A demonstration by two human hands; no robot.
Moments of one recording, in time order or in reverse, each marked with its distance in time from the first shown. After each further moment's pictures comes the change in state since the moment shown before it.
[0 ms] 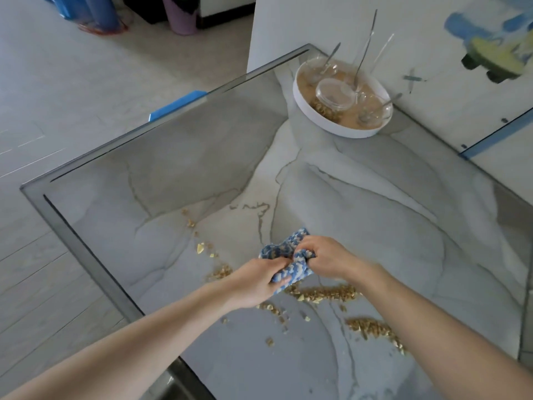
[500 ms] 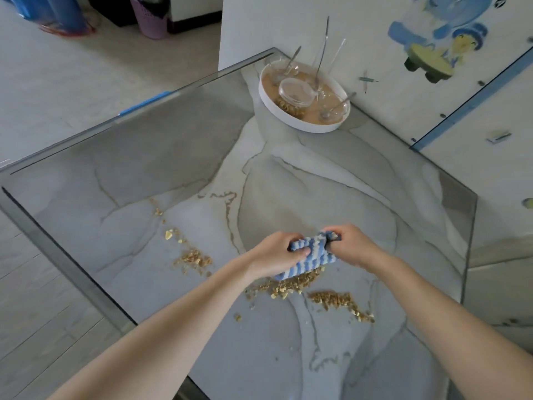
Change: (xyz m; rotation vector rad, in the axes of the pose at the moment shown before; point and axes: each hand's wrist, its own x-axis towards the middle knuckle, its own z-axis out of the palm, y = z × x) left_hand 0.027 0.079 0.025 -0.284 0.044 -0.009; right_hand -0.089 0.045 -0.023 0.393 0.242 0.298
